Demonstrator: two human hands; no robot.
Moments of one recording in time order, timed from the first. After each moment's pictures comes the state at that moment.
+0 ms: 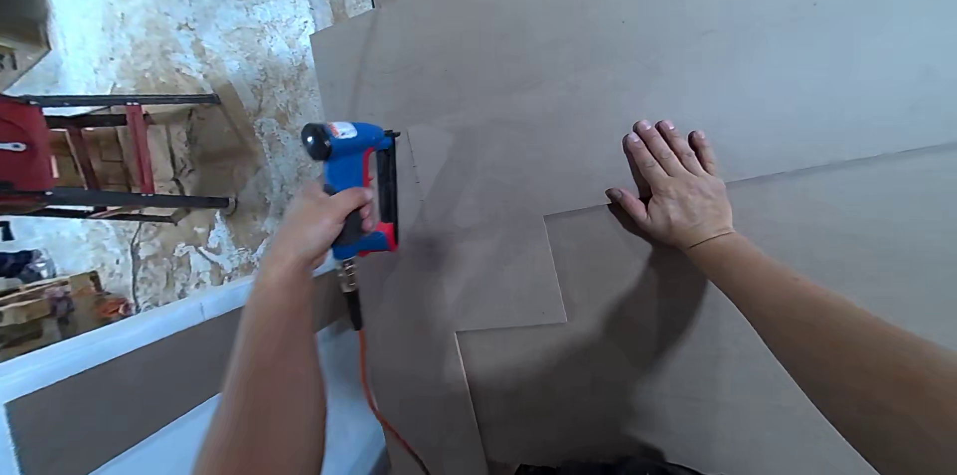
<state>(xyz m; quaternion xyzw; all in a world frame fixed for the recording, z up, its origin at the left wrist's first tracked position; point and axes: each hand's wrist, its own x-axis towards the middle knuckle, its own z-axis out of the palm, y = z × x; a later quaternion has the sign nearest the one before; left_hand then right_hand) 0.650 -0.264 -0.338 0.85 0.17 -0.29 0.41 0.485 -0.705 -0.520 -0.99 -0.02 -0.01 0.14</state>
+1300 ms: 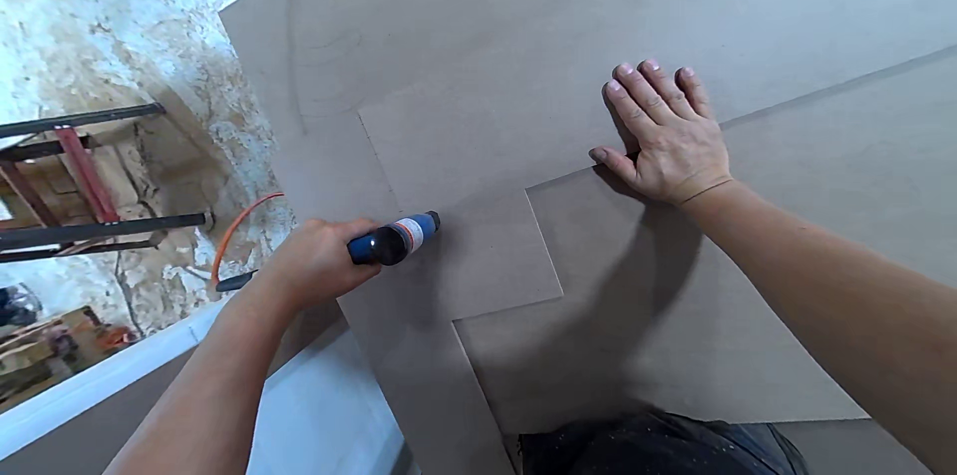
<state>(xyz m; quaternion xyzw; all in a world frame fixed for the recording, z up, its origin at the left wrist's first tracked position) 0.632 -0.261 -0.352 0.87 -0.32 -0.36 -0.03 0.486 -0.706 -0.519 -0.99 -0.01 -0.01 0.15</state>
